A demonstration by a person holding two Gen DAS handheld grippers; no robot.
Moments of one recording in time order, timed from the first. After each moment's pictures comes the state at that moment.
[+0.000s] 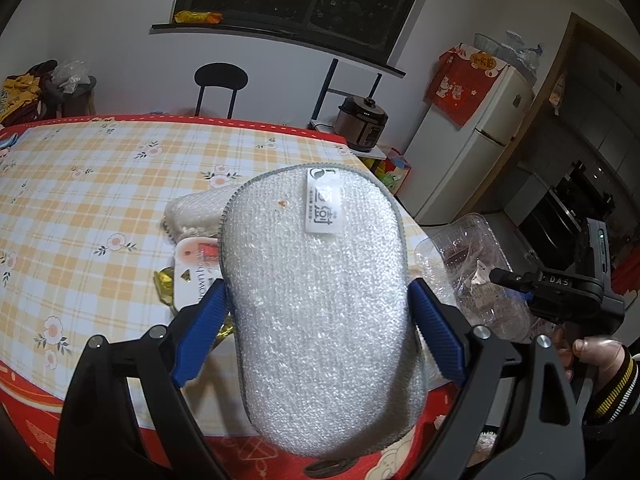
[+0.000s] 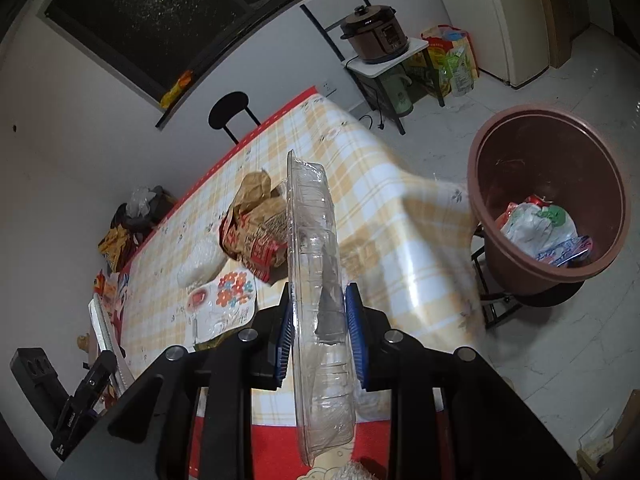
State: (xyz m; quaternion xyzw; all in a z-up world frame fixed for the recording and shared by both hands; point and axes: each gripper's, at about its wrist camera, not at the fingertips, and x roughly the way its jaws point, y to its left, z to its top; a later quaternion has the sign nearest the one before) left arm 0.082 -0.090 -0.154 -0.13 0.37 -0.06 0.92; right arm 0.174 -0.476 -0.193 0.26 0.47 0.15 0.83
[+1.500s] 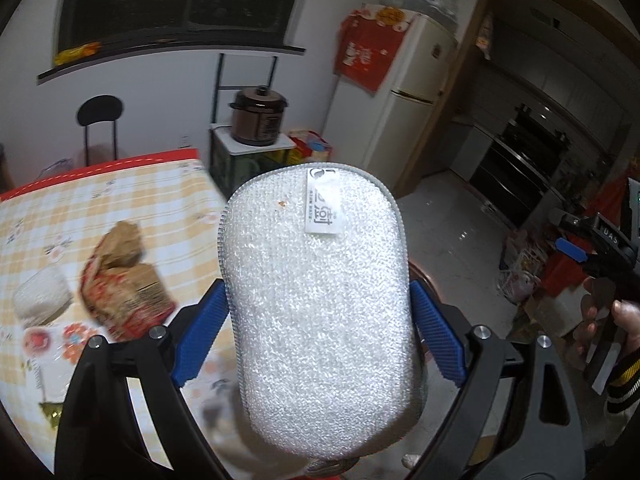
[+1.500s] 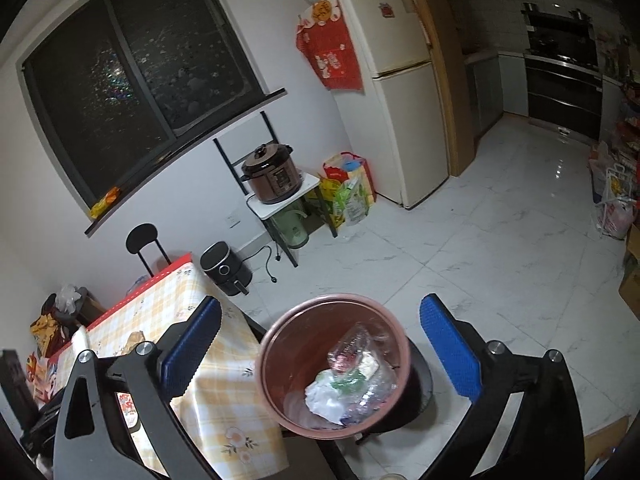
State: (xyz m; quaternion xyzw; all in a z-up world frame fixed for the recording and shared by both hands) left arm 0.191 -0.331 -0.131 -0.06 0.37 -0.19 0.91; right arm 0.168 -0.744 -0.103 0.21 0.32 -0.04 0.92
